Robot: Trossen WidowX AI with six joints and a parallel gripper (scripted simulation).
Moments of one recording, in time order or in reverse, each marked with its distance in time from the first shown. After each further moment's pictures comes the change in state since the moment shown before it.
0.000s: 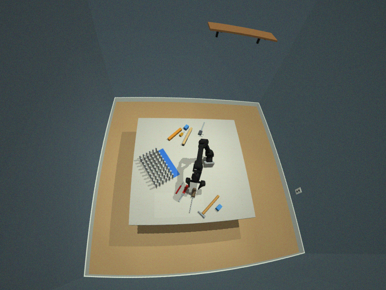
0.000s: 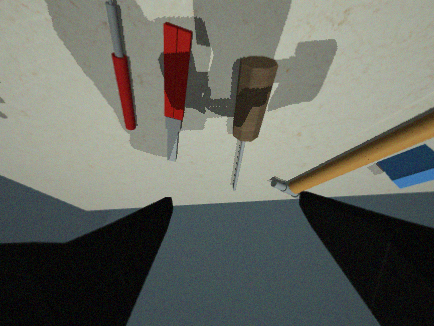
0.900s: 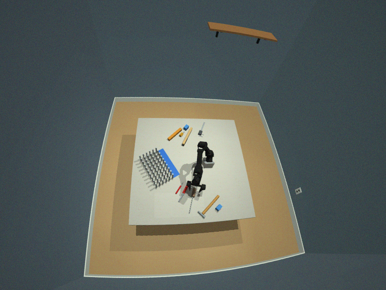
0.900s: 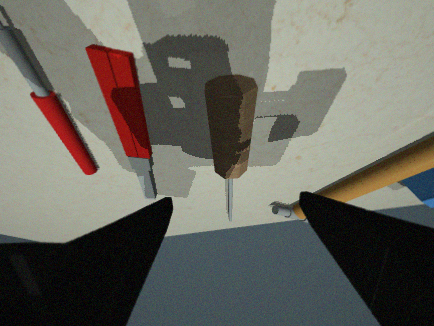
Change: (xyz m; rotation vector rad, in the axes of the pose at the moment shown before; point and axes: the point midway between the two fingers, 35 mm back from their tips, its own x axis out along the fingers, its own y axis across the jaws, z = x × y) arm 0.057 -0.023 0.029 0.105 -0.033 -0.023
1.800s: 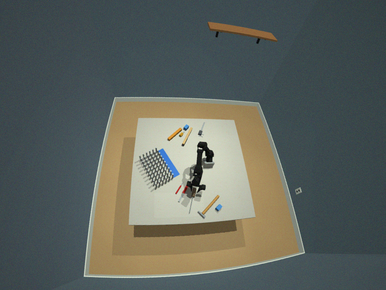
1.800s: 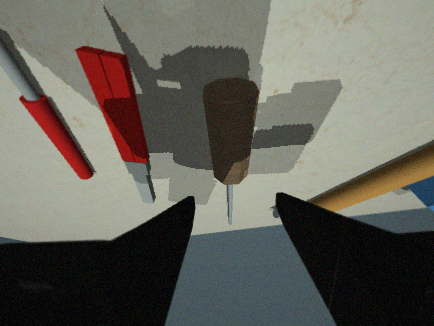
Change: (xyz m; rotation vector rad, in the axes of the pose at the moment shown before) arm 0.007 -0.001 0.004 0.000 0.005 0.002
